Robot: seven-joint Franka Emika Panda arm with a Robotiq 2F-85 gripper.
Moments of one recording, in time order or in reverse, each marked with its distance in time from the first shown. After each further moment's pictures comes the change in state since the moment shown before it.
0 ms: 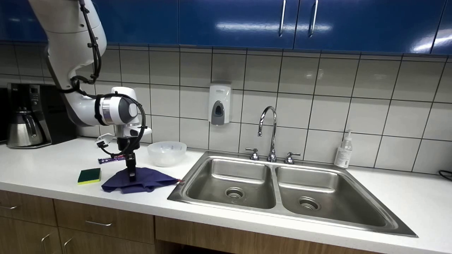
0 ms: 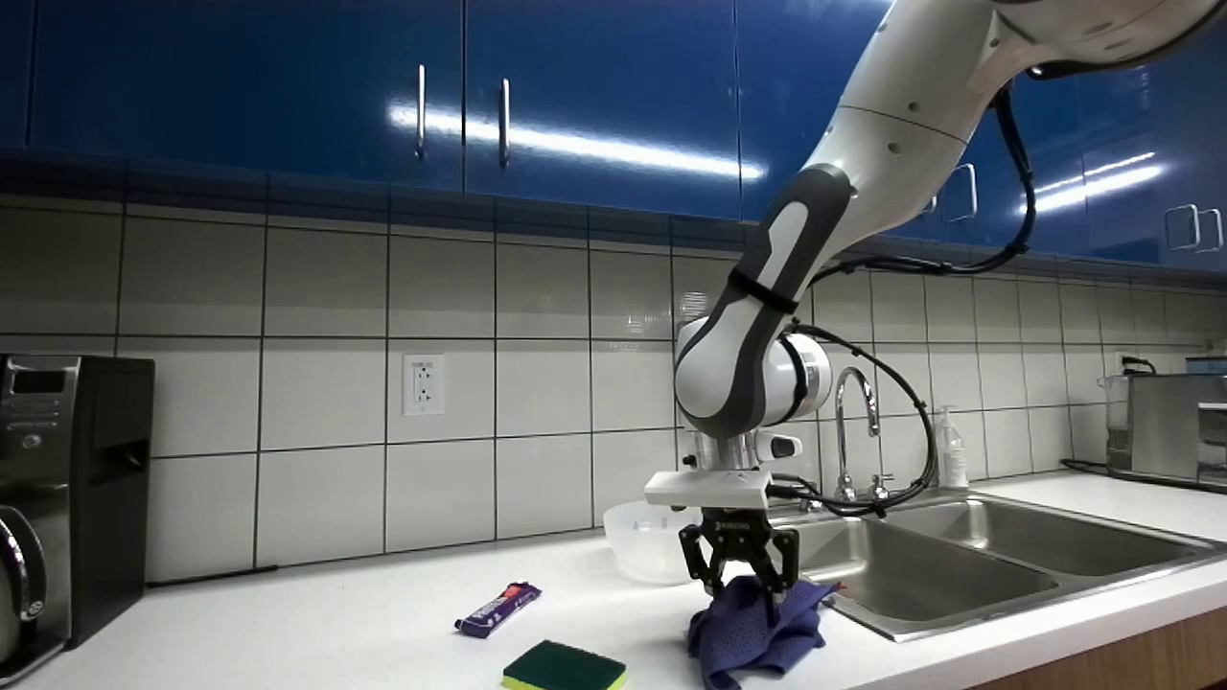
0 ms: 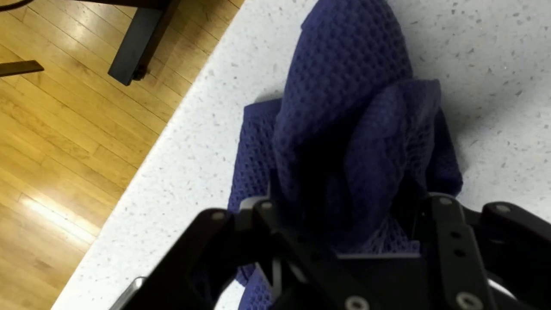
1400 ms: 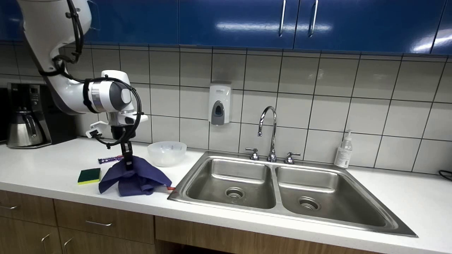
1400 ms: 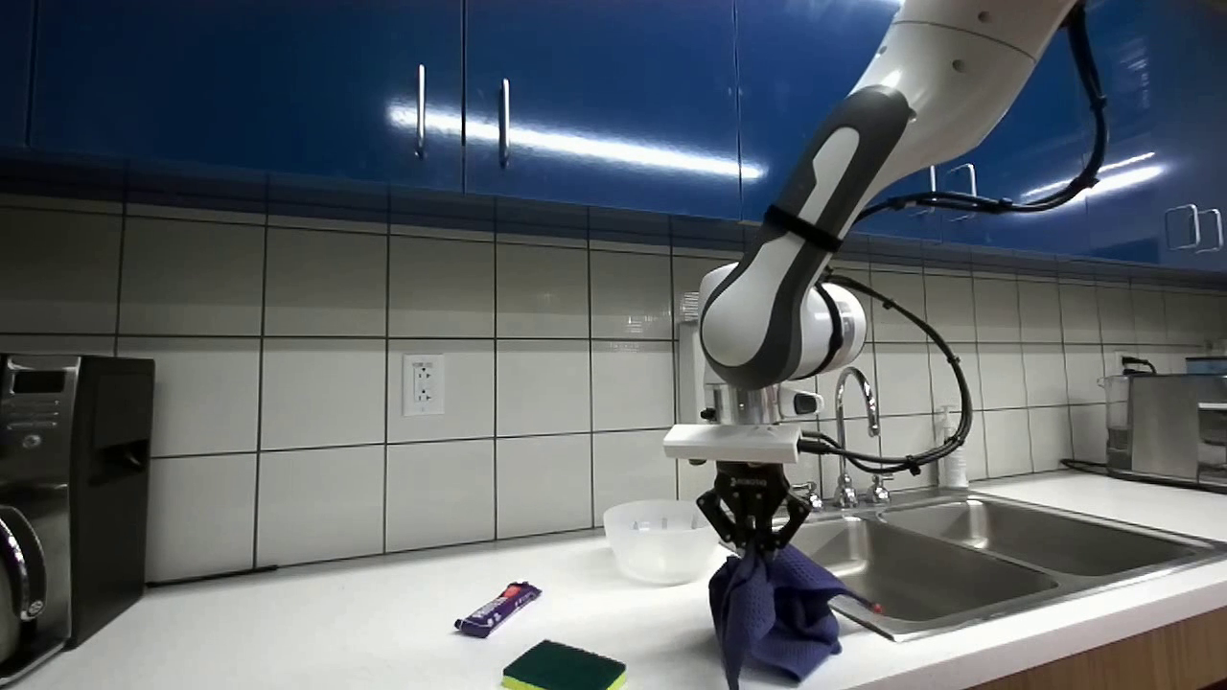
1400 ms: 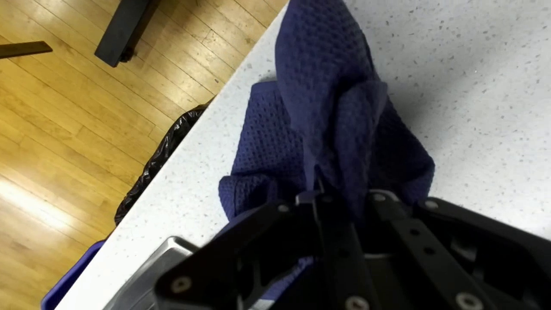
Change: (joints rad) arm 0.029 -0.197 -0.029 -0.152 -0.010 0.034 -0.041
